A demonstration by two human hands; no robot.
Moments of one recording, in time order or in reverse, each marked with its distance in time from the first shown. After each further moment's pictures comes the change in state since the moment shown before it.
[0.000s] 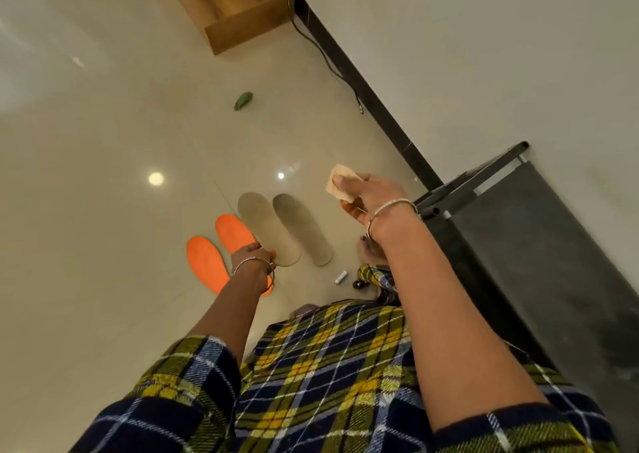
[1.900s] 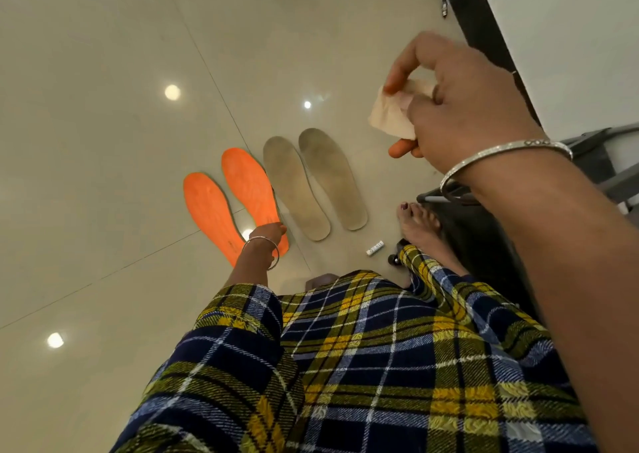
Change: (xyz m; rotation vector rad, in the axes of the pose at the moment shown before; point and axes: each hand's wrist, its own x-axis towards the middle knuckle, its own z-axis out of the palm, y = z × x) left_hand 0.168 -0.092 0.005 0.460 -0.092 -0.252; right_hand 0.068 0.010 0.036 -1.110 -0.094 -0.584
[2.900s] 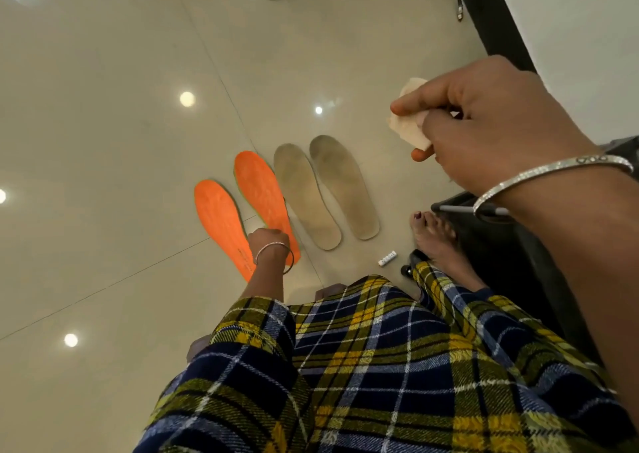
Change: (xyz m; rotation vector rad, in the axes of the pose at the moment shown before) left_hand -0.016 0.012 0.000 0.092 0.365 0.115; right_hand 0.004 0.002 -0.004 -0.102 -0.081 -0.024
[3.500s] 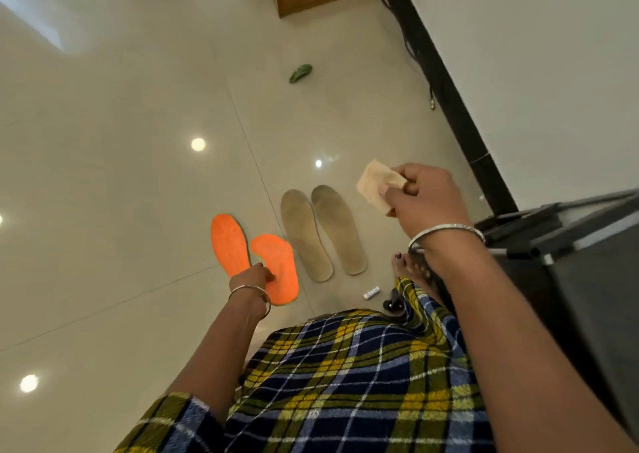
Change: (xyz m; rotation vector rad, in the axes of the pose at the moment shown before) left_hand -0.107 -0.006 -0.094 -0.666 -0.190 -0.194; right_hand -0.029 0.000 0.004 0.264 0.118 0.120
